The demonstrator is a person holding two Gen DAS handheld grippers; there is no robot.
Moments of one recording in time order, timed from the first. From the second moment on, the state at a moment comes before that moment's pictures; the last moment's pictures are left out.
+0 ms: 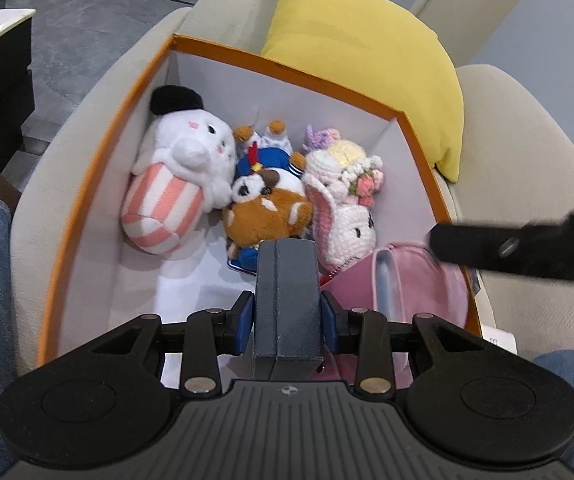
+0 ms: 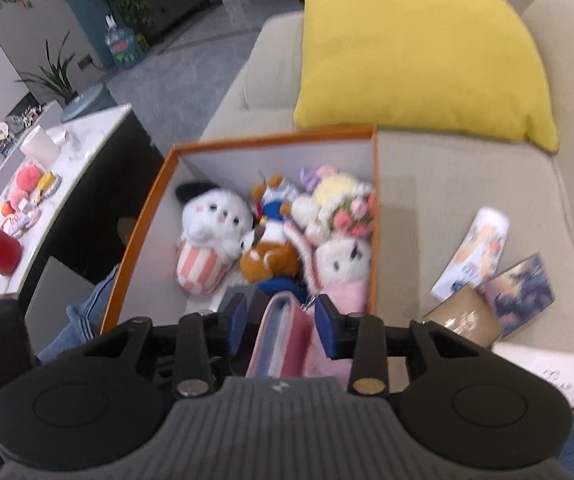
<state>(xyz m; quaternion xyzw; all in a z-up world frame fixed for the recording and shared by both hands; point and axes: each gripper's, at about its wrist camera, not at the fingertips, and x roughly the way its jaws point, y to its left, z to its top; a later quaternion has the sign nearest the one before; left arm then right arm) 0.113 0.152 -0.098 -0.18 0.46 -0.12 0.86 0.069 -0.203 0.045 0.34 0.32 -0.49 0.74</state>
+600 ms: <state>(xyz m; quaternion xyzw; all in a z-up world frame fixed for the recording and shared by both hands) 0.121 0.144 -0.092 -0.14 0.46 -0.16 0.86 0.016 -0.150 0.039 0.29 0.32 -0.48 0.76</state>
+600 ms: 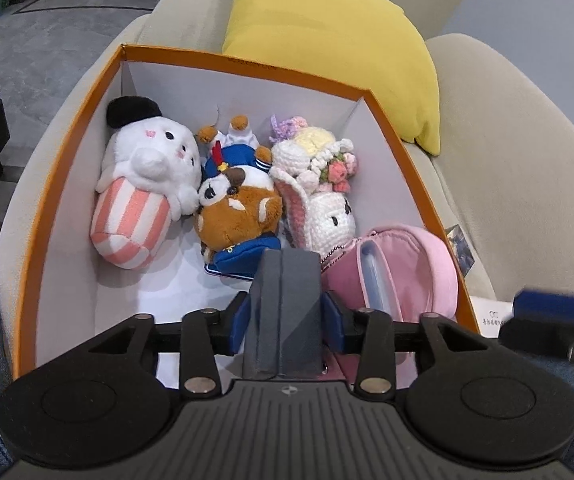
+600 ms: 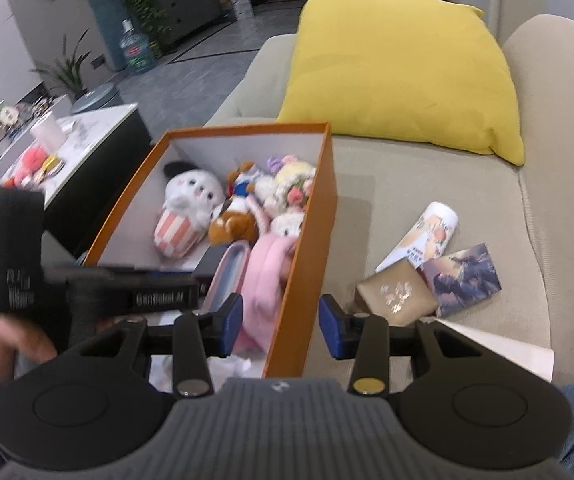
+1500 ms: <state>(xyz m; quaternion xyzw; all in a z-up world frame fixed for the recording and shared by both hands) 0.125 0.176 -0.107 -0.27 0.48 -0.19 0.82 0.113 -0.178 -0.040 0.28 0.47 -0.41 0.73</state>
